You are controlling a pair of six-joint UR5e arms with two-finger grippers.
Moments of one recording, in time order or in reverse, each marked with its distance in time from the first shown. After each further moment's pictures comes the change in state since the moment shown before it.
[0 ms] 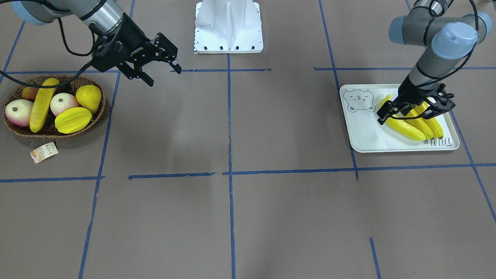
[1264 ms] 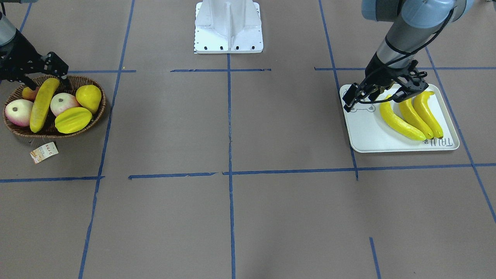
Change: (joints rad) left arm 0.040 -0.190 -0.140 0.252 -0.011 -0.147; right arm 0.204 -0.427 0.037 -0.212 0.063 -0.526
